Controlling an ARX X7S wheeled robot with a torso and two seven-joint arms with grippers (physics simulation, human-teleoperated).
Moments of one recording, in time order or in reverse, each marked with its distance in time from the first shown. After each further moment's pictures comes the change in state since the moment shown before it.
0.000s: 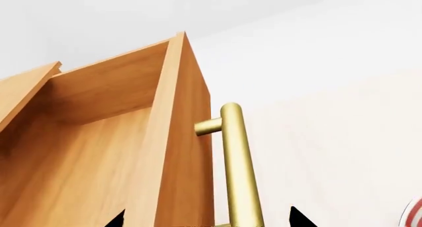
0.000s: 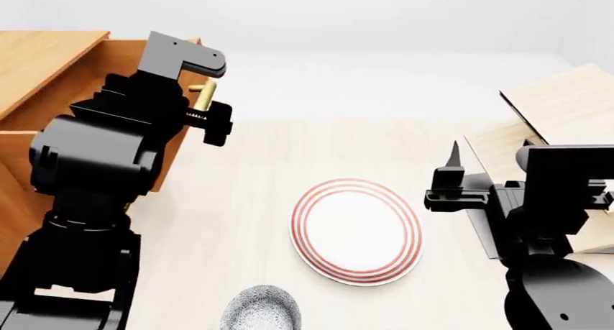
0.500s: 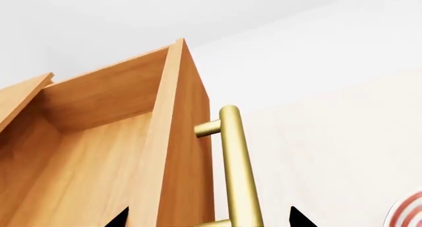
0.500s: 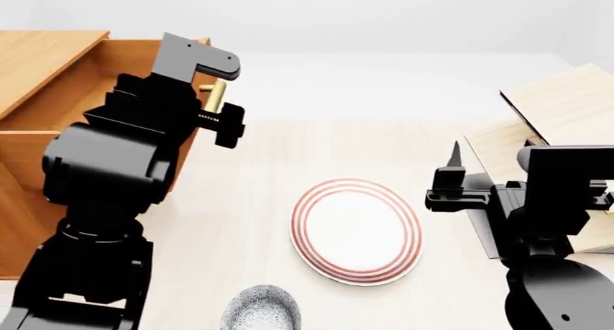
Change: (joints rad) left arm 0.029 0.035 0.008 0.080 0.004 -0.029 -0.032; right arm -0.003 0.003 0.003 0.000 0.009 -0.003 0.007
